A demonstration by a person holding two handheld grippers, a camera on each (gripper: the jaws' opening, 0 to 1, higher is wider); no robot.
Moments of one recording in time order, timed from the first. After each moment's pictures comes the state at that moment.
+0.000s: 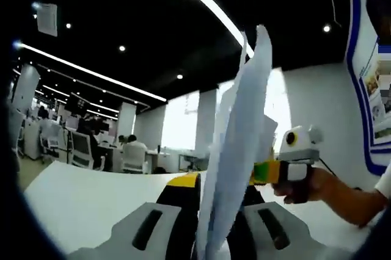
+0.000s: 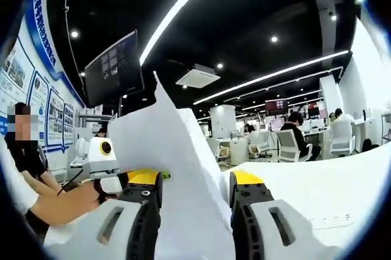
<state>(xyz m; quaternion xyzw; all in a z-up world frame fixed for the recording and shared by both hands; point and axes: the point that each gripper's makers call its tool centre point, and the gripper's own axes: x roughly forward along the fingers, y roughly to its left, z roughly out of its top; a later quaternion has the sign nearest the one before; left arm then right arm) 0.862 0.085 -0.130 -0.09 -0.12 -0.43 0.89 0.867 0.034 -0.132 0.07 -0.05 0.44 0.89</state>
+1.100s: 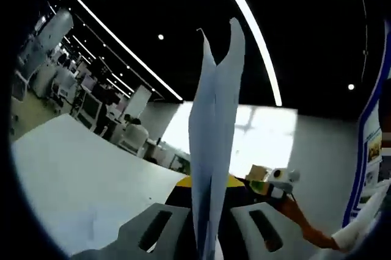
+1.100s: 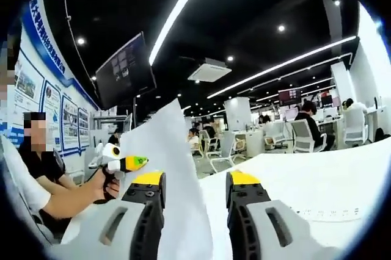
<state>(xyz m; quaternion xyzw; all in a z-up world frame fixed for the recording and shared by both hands) 0.824 0.199 -0.142 -0.28 -0.08 -0.39 0.87 0.845 0.033 -0.137 0.08 -0.02 0.50 0.86</state>
